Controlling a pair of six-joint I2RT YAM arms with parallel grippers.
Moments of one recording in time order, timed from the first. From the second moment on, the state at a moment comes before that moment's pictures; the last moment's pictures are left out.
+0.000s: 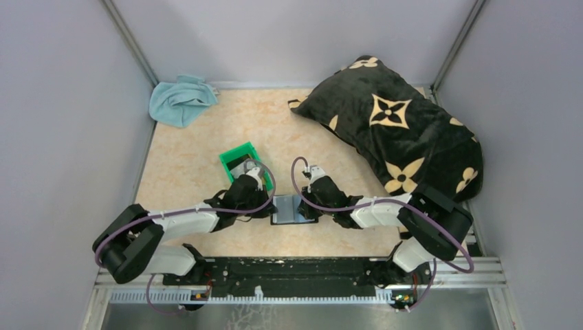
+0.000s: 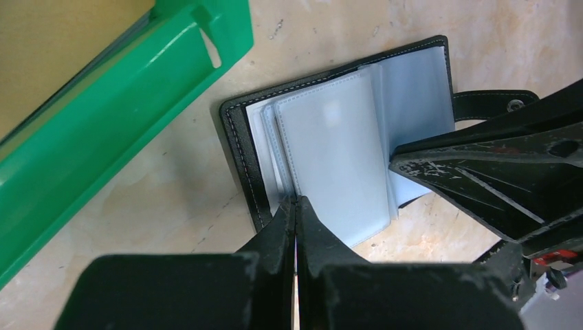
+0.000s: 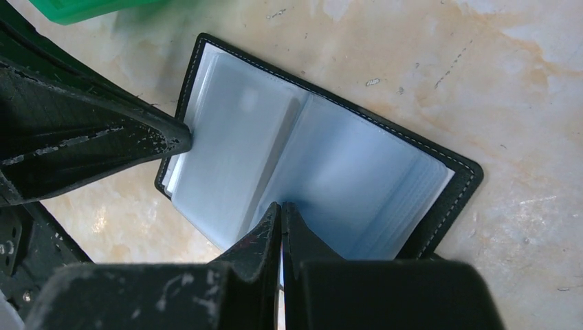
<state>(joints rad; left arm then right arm) -0.76 1.30 0.41 0.16 0.05 -0.72 0.91 1.49 0.51 0.31 -0.02 0.57</state>
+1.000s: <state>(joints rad) -0.75 1.27 0.38 0.40 0.17 -0.82 0.90 1.53 0.51 0.36 -0.03 0.58</state>
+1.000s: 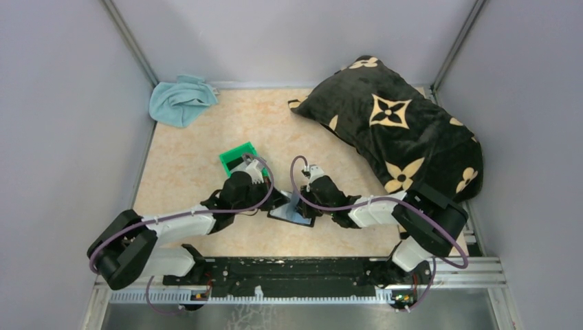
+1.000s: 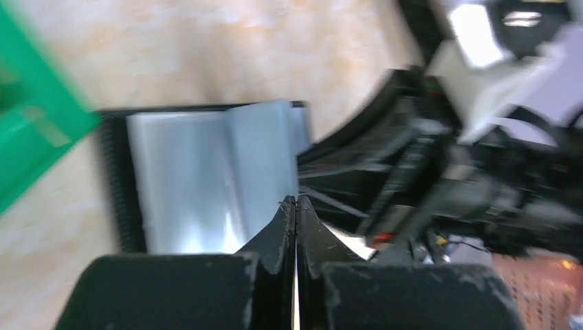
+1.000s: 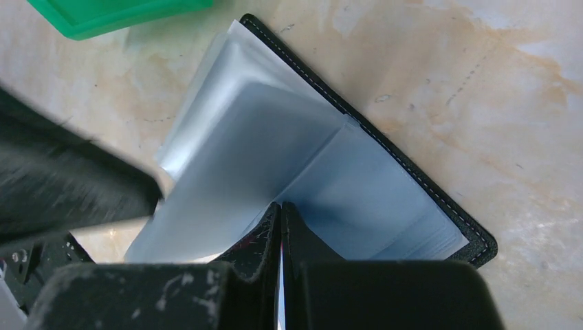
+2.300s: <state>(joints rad) -0.61 1.28 0.48 0.16 0.23 -0.68 0.69 1.37 0.38 0.32 -0.09 0.57</state>
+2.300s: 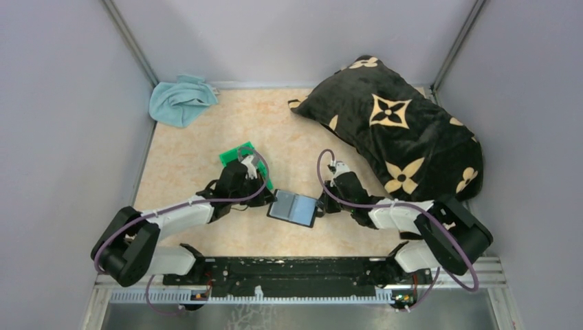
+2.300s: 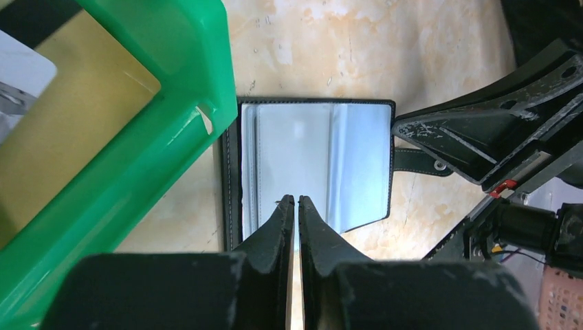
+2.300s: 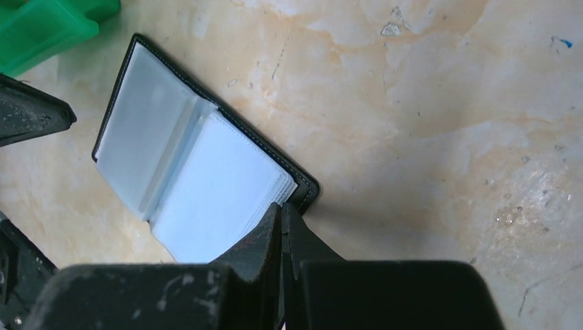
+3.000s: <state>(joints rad) -0.61 1.33 0.44 0.23 0.32 -0.69 0.69 1.06 0.38 0.02 -0.03 0.51</state>
